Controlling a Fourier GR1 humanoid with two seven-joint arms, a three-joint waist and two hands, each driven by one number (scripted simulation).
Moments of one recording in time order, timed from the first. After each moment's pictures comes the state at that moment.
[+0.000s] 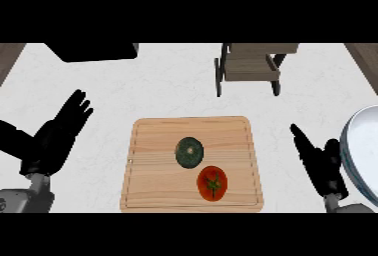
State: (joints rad) left arm -0.11 0.40 -0.09 -1.56 0.41 0.10 0.20; right arm -0.03 -0.43 0.28 -1.34 -0.33 -0.14 0.13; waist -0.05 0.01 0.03
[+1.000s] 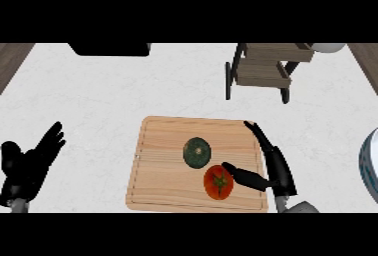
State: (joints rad) left arm 0.04 0.50 -0.08 -1.40 0.28 0.11 0.15; right arm -0.08 -0.22 0.42 -1.34 -0.03 -0.36 -0.12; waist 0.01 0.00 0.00
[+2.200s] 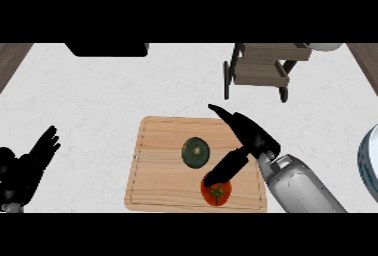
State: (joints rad) left arm 0.06 0.46 0.01 -1.36 0.22 0.04 0.11; right arm -0.45 -0.22 0.48 -1.54 0.01 0.11 0.79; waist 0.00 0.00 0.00
